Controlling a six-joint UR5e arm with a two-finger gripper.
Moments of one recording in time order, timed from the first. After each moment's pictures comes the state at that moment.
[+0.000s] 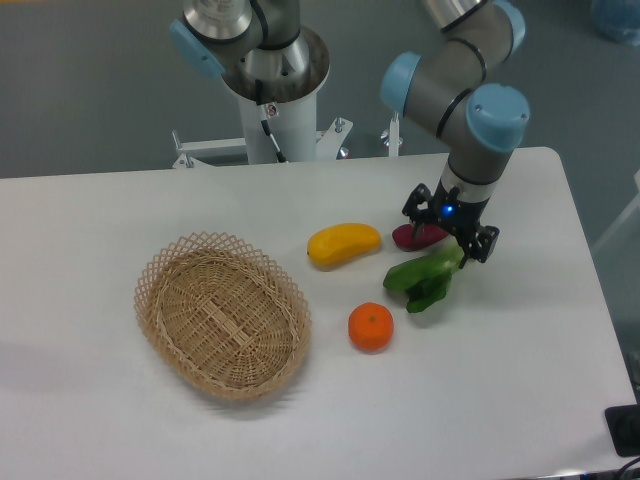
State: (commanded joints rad) arm 2.76 -1.92 -1.88 -0.85 1.44 1.46
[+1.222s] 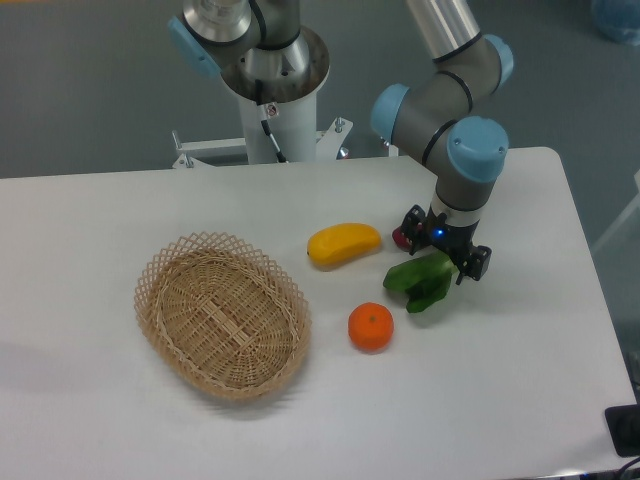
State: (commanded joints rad) arm 2.73 -1.96 -1.91 -0.75 1.50 1.45
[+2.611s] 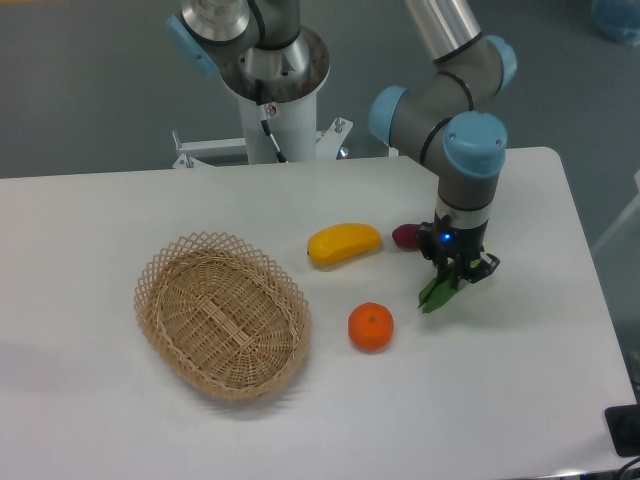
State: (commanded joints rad) arm 2.73 -1.90 -1.80 -0.79 1.49 1.40
